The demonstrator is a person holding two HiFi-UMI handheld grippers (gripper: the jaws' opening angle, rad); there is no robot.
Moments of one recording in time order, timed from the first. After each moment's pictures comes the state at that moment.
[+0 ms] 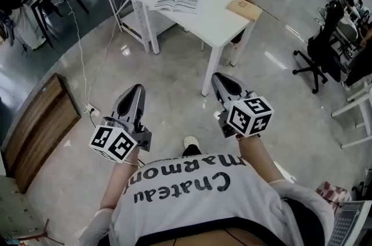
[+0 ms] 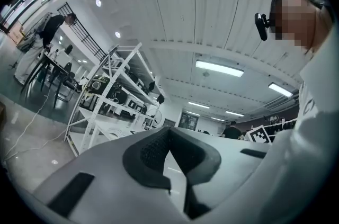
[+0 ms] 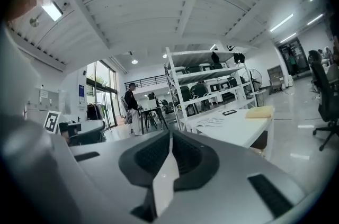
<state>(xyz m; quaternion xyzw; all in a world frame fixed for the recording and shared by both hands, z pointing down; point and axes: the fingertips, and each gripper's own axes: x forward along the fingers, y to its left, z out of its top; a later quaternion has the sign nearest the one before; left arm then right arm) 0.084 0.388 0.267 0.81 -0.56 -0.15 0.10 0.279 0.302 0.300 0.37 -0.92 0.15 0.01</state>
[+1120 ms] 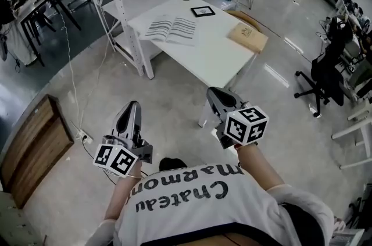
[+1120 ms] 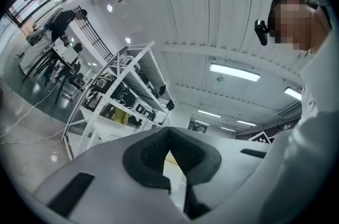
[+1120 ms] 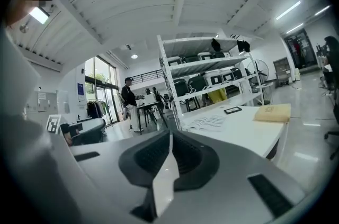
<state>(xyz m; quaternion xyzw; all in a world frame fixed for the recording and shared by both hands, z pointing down) 0.056 0.190 0.292 0.77 -0.59 -0.20 0.10 0.255 0.092 0.329 0.34 -0.93 0.16 0.04</state>
